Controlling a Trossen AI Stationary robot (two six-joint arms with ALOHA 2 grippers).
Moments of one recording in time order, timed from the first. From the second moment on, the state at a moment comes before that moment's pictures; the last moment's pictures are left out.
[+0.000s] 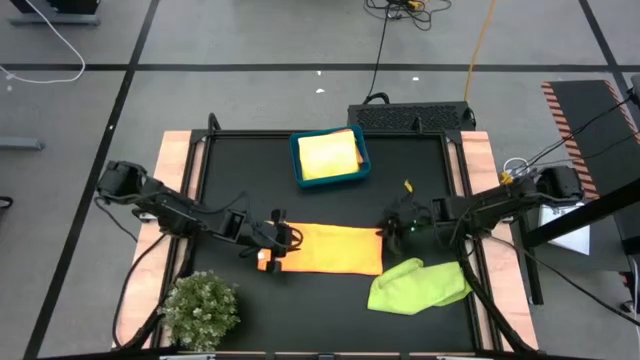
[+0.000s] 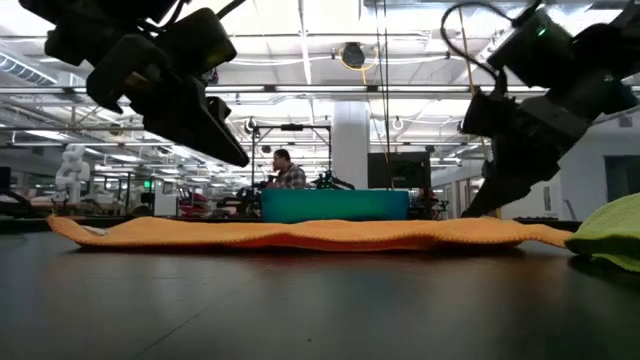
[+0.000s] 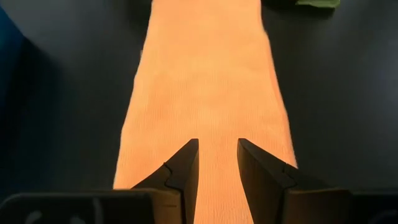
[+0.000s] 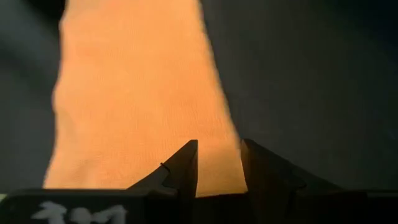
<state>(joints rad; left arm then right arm) -0.25 1.45 0.64 0.11 -0.17 -0.08 0.03 1.19 0.30 0.12 0.02 0.41</state>
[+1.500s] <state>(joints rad) -0.13 1.46 0.65 0.45 -0.03 0.00 -0.02 1.18 0.38 0.35 -0.15 0.29</state>
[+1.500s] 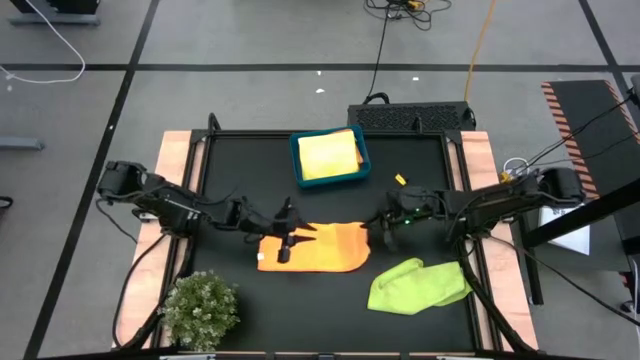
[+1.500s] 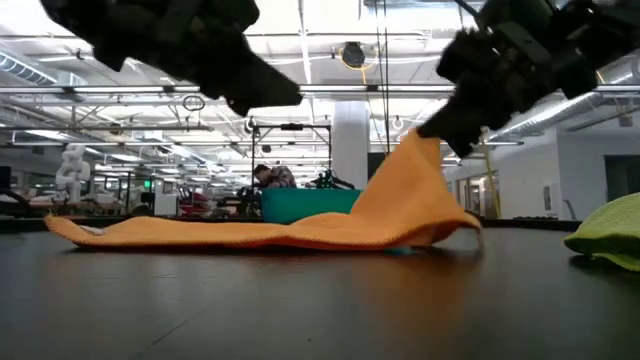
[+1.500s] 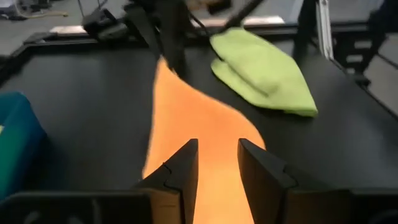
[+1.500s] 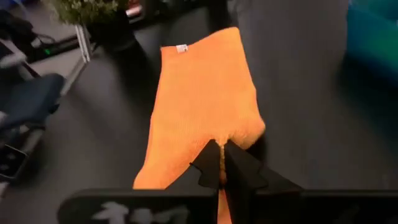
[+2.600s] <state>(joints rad) 0.00 1.91 1.32 -0.08 0.12 -0.01 0.05 1.34 0.59 0.17 -0.05 0.14</state>
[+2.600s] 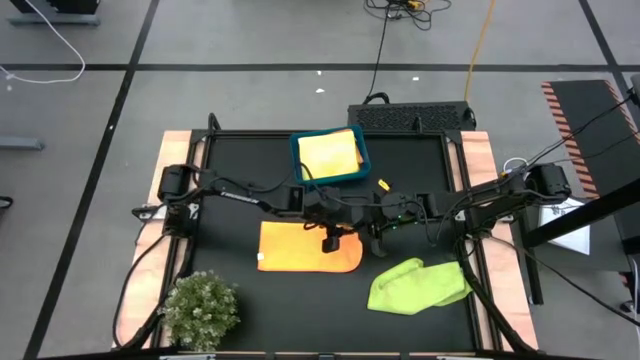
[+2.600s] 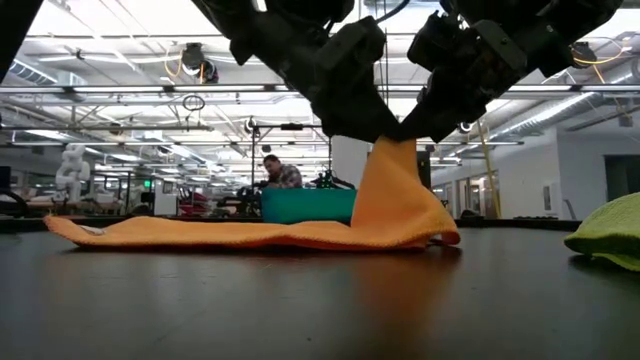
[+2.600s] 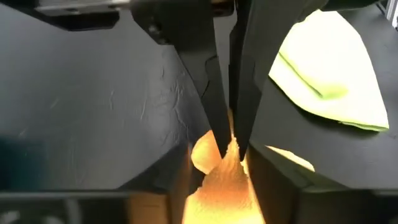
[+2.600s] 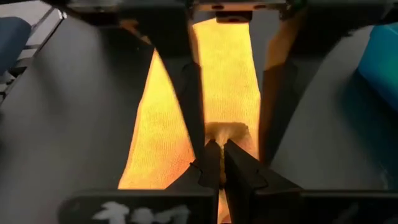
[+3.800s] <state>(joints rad) 0.00 1.91 1.32 -0.10 0.16 0.04 0.05 1.34 0.59 0.17 -0.06 0.14</state>
